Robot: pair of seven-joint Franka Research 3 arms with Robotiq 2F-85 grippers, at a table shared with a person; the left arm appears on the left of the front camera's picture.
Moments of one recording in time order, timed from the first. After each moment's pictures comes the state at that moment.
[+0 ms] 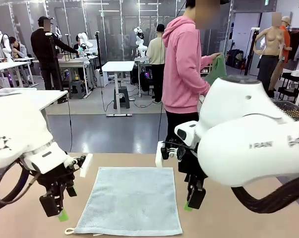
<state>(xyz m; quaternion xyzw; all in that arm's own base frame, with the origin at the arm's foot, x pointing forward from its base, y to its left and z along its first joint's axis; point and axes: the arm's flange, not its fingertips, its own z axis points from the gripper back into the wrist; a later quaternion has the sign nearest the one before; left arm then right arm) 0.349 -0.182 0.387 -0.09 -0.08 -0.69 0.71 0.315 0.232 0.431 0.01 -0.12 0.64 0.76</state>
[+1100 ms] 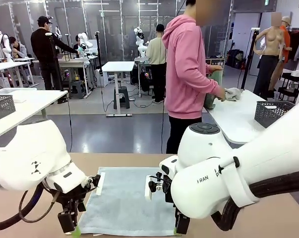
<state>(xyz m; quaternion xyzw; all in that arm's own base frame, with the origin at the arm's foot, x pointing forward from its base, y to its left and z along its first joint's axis) 0.358 -0.211 0.319 -0.08 -0.06 -0.67 0.73 0.341 0.260 0.315 0.01 -0.08 0.67 0.74</state>
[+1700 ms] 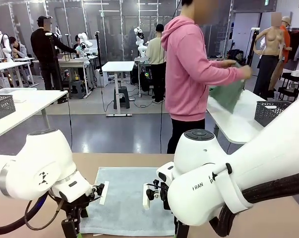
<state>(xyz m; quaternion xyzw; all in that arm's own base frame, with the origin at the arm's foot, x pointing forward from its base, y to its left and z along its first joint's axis) 0.357 -0.219 0.295 -0.07 -0.05 -0.68 0.72 0.335 0.267 0.300 0.01 -0.06 0.69 0.72</state>
